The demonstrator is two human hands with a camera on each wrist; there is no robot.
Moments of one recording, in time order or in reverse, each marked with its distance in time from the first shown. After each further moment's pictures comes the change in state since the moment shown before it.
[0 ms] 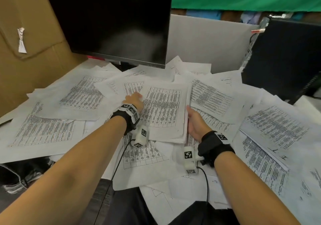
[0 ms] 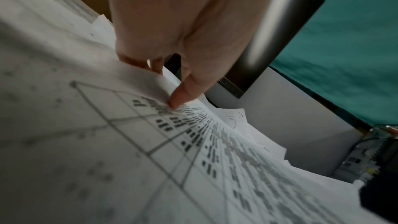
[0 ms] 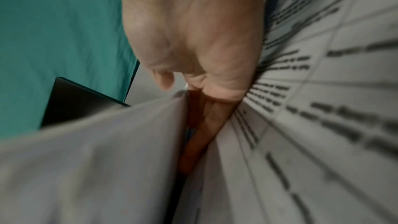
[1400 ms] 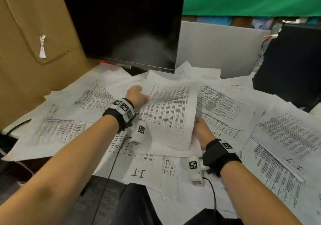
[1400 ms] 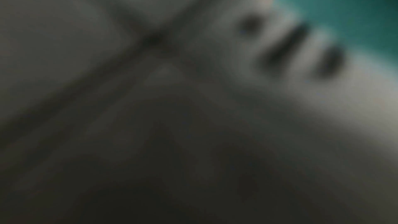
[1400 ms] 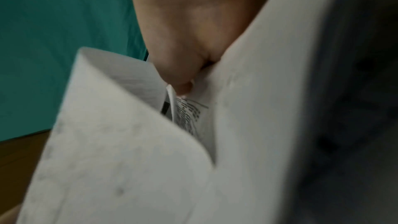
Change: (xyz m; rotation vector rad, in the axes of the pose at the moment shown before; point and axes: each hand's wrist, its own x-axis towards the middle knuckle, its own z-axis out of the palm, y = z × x) left_hand -0.016 -0.007 -0.053 -0.325 0.058 0.146; right_hand -0.007 0.005 0.014 -0.354 0.069 -0.113
